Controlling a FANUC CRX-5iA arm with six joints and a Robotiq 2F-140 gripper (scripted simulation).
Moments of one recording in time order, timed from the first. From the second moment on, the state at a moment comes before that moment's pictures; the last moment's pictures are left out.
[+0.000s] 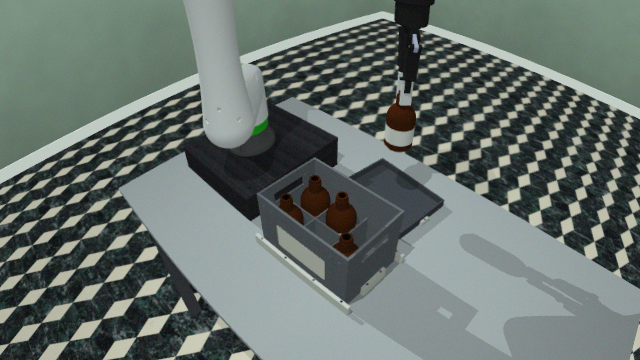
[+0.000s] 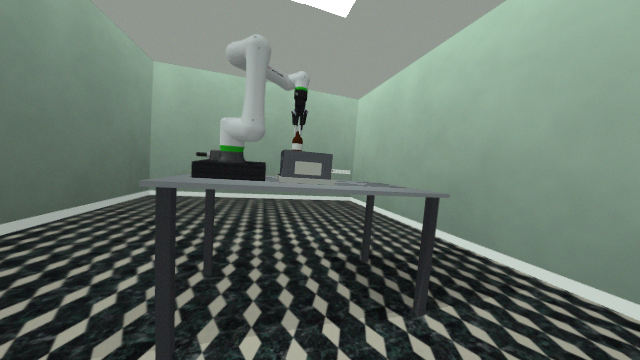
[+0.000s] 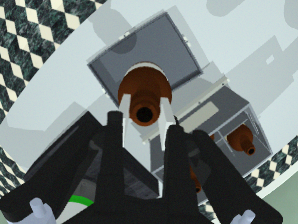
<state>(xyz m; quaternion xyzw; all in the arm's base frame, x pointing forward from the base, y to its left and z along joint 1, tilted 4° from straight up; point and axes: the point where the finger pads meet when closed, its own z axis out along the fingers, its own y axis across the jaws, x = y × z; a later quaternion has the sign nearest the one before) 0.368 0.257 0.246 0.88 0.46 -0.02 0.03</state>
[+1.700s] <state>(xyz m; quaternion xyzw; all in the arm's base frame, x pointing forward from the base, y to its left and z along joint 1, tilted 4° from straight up) 0.368 0.253 0.187 0.88 0.46 -0.02 0.03</state>
